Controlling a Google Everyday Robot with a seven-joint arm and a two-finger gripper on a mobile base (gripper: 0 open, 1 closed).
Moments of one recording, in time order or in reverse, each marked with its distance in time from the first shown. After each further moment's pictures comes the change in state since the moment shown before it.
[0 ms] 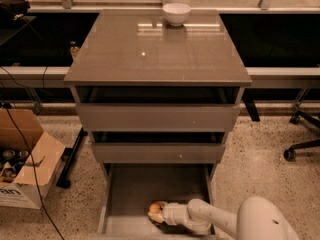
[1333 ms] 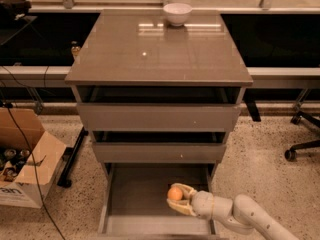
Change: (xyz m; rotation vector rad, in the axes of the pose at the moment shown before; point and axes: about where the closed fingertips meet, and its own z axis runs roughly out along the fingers) arm -0.162 0.090 -0.237 -0.121 -0.456 -0.310
